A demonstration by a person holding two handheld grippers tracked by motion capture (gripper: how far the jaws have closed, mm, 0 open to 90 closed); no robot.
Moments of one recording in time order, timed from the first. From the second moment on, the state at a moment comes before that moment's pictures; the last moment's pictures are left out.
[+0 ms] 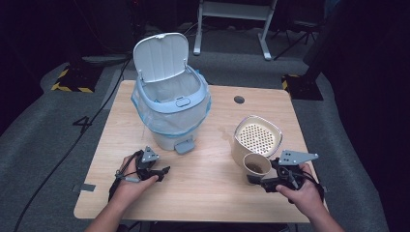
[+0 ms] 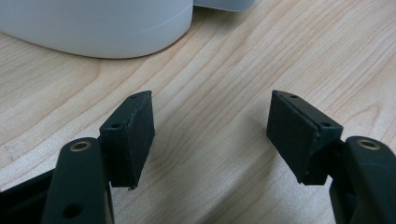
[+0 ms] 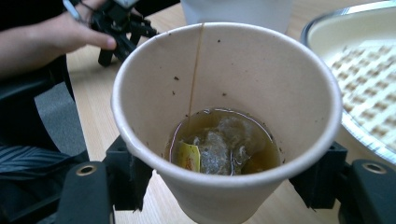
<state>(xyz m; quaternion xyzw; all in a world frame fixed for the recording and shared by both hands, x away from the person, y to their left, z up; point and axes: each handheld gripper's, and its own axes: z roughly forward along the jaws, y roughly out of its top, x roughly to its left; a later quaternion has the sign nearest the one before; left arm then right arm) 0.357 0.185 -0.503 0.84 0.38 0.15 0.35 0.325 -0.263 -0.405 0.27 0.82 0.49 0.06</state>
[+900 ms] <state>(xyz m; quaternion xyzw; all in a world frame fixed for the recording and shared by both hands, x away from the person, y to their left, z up) 0.360 0.182 -0.504 0.84 0.39 0.15 0.35 0.372 -0.285 -0.340 0.27 0.81 0.50 0.15</state>
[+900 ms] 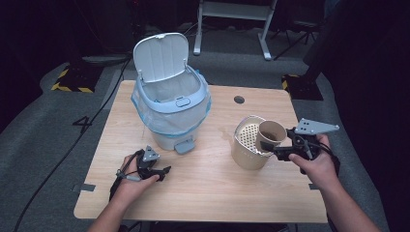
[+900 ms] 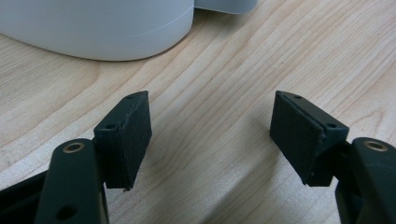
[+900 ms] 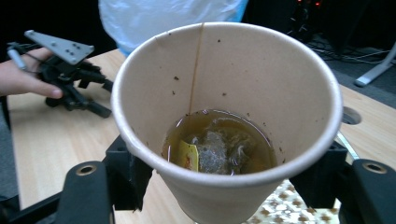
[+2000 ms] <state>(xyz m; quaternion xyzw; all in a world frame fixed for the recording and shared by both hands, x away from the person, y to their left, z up) 0.360 0.182 -0.503 0.84 0.38 0.15 0.35 0.428 -0.301 -0.345 0.25 0.81 0.47 0.25</state>
